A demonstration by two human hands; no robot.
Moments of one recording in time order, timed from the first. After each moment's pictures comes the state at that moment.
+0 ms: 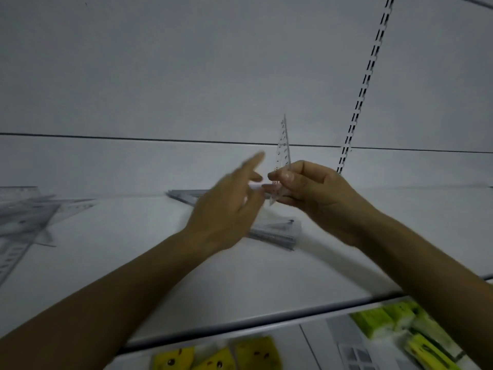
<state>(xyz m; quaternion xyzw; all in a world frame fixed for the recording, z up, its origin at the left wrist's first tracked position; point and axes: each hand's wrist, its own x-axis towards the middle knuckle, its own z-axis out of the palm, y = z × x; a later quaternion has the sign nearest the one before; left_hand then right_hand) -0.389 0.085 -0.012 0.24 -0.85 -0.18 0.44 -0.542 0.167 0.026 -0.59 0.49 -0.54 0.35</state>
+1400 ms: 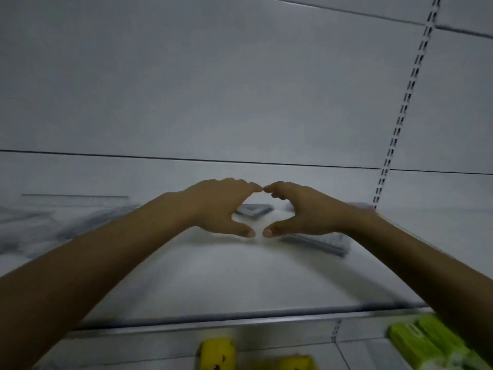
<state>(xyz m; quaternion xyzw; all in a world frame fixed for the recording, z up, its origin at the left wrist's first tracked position) -0.276 0.047 0.038 0.32 -0.94 0.08 0.05 -0.458 0.126 0.044 -0.76 0.63 -0.13 0.06</state>
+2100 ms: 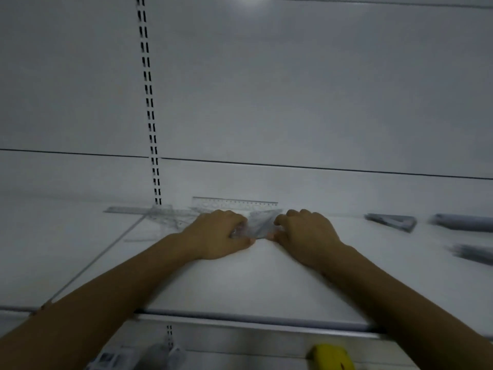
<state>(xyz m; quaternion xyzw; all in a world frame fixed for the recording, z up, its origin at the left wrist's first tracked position) 0.024 -0.032 -0.031 0.41 -0.90 -0.03 0.15 -0.179 0.022 -0.020 -0.75 0.64 -0.07 -0.14</state>
